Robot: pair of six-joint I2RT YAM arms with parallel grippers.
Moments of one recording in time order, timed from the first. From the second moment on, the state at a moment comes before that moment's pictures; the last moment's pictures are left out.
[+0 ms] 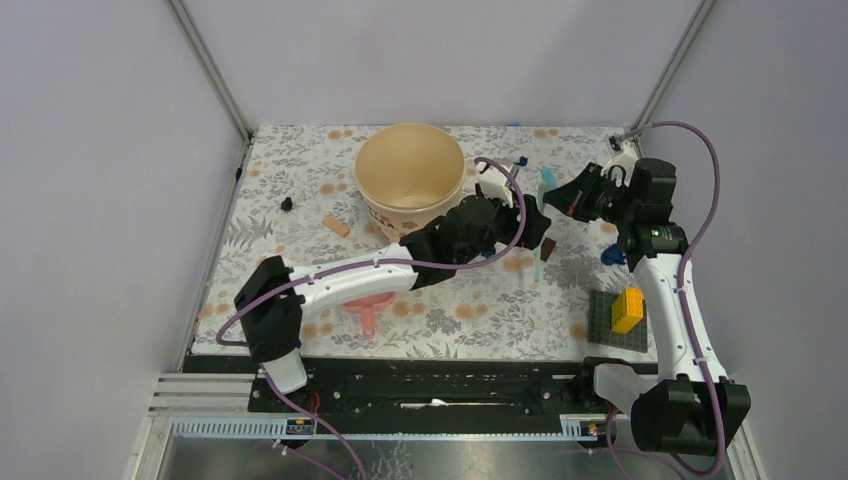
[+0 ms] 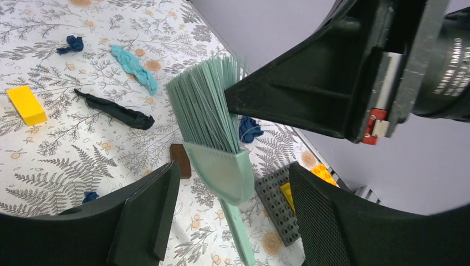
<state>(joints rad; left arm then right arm) -1.09 1.70 1.37 0.20 -0.24 -0.51 -0.07 1.09 1.02 -0.36 -0.67 0.47</state>
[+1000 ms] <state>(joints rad) -1.07 1.59 1.30 0.05 -0.28 -0.50 -0.07 1.12 1.24 -0.46 -0.87 0.31</state>
